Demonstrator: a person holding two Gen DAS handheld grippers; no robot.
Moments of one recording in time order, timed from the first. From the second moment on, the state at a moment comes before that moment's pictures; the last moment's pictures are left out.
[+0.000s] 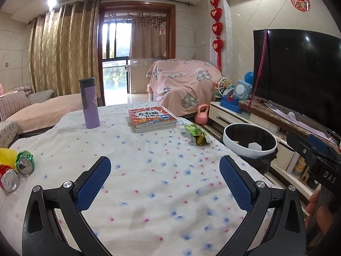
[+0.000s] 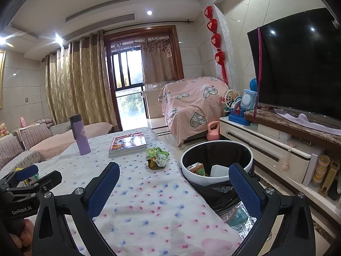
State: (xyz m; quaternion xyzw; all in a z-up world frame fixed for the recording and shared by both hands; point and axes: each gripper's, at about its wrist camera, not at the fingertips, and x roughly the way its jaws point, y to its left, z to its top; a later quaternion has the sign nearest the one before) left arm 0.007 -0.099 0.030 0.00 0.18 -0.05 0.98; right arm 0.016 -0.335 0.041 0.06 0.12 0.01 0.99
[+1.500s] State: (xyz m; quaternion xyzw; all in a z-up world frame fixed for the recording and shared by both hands) left arm 0.014 -0.095 0.023 0.00 0.19 -0.06 0.98; right arm 0.014 -0.327 0.045 0.07 0.12 0.02 0.99
